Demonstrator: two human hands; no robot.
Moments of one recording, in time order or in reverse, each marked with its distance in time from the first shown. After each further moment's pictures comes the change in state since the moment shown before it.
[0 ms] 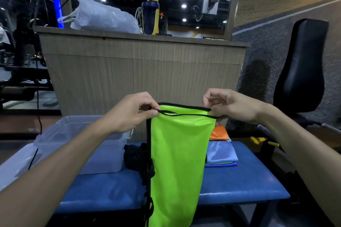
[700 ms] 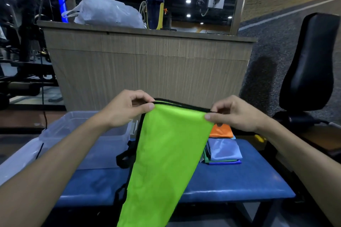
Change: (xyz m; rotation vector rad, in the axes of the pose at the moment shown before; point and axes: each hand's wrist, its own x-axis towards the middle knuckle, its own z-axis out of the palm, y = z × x) left_hand -0.010 -0.020 -0.006 -0.334 0.058 -0.192; right_hand -0.001 0.021 0.026 -0.220 0.140 -0.154
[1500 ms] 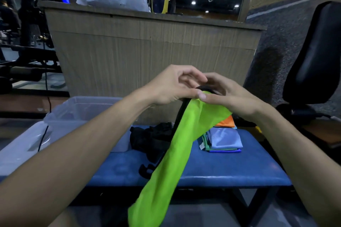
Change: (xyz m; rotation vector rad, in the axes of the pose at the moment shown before) left_hand 0.030 0.069 0.066 -0.135 -0.144 0.040; right_hand 0.010 -0.019 0.019 0.170 0.038 0.025
